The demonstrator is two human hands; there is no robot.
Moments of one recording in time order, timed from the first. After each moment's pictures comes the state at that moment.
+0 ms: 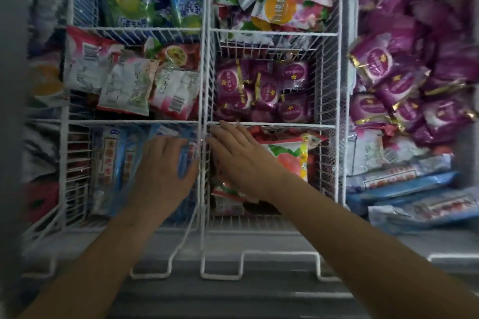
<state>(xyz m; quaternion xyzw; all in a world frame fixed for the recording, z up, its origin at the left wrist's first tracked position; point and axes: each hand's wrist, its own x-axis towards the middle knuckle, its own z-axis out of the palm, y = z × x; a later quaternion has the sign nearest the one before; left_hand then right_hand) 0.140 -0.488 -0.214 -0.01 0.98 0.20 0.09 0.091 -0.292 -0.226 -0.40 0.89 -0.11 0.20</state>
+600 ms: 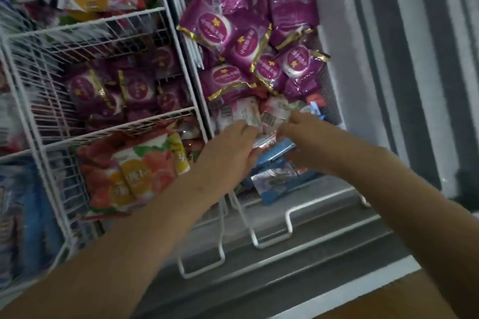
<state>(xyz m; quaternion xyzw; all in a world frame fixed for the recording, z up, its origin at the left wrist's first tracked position) 0.108 -0.165 -0.222 0.31 0.88 0.29 0.21 0.118 0.031 -0.176 -0.07 0.92 -0.10 0.38</state>
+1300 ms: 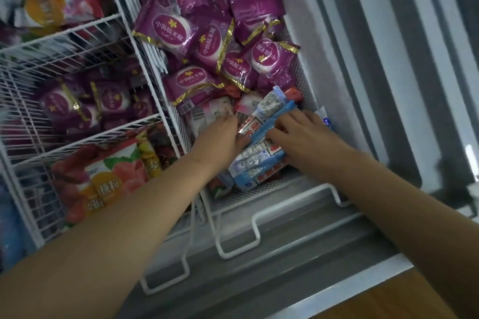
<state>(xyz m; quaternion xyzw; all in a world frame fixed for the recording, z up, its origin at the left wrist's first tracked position) 0.091 -0.113 -0.269 0.25 0.89 0.24 0.29 0.153 0.083 -0.215 -0.19 0.95 0.02 0.26</state>
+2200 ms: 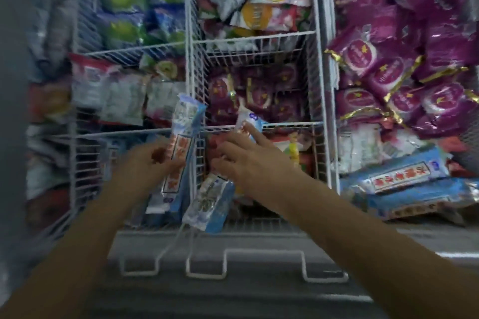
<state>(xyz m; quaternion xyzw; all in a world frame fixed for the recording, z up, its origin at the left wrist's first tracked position) 0.108 -0.485 -0.161 -0.20 0.89 0.29 0.29 0.094 -0.248 -0.179 -0.44 0.87 -0.16 0.13</state>
